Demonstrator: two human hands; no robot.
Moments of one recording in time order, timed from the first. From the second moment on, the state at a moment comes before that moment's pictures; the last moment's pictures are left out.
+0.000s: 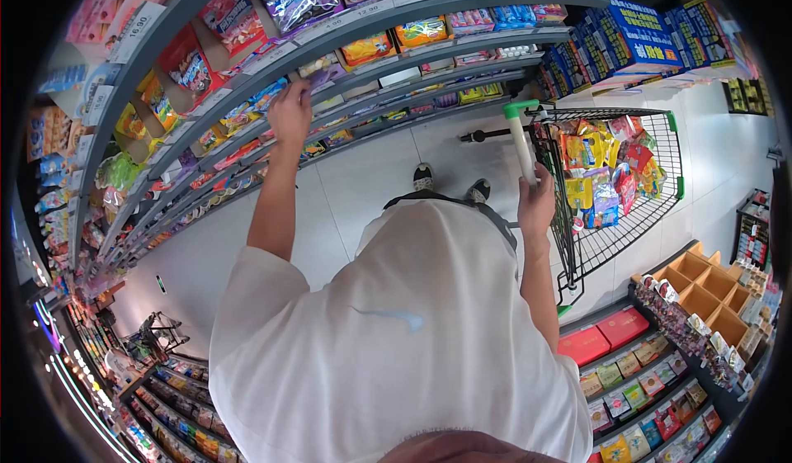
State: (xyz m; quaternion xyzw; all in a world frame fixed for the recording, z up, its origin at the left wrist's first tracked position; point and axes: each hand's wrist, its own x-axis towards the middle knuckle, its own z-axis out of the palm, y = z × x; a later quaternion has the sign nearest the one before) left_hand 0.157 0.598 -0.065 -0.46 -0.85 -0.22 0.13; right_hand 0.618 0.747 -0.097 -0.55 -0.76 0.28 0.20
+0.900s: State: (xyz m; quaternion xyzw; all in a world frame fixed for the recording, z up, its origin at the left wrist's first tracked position) left_hand 0.352 0.707 0.035 -0.37 -0.61 -0.48 -0.51; right_hand 0.592 0.746 -0.014 -0.33 -0.44 0.82 0.19
